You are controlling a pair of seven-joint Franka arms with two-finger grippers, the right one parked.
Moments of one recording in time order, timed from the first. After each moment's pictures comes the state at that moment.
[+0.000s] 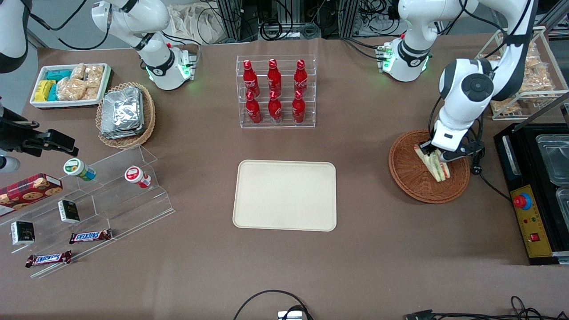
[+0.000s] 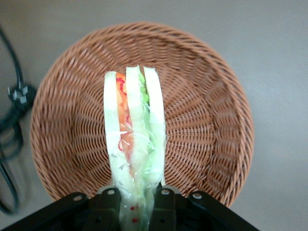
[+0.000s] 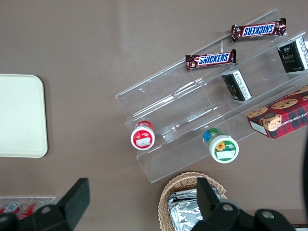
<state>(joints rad) 0.02 -0.10 -0.12 -2.54 0.17 2.49 -0.40</state>
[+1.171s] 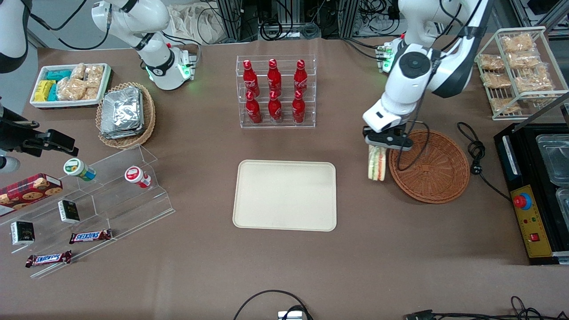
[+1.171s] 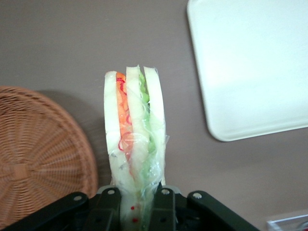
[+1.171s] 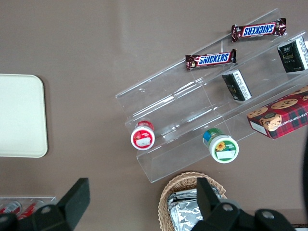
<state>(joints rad) -0.38 -0.01 -0.13 -2.32 0.08 2.42 -0.35</state>
